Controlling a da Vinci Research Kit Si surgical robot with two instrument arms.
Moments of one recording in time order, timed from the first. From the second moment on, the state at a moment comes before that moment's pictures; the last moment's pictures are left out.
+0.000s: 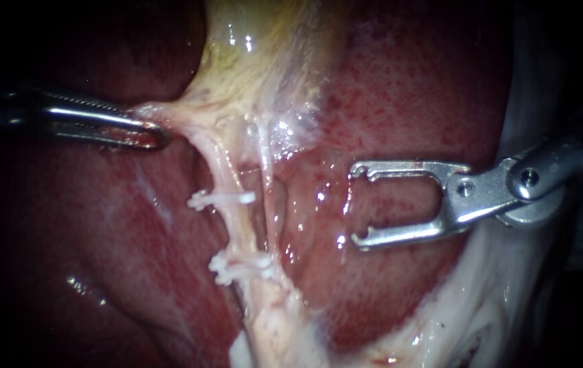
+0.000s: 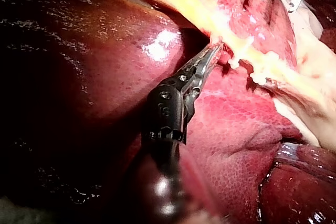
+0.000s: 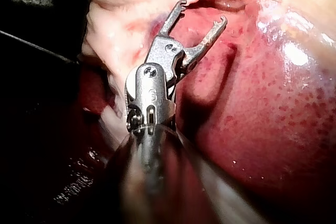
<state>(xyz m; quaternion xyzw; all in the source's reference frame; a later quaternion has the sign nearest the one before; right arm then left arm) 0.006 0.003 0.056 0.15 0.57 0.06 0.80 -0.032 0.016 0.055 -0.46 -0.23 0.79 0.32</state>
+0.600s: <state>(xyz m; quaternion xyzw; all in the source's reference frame) 0.006 0.003 0.055 0.16 0.56 0.05 0.81 -0.034 0.016 0.059 -0.46 -0.23 0.80 0.31</state>
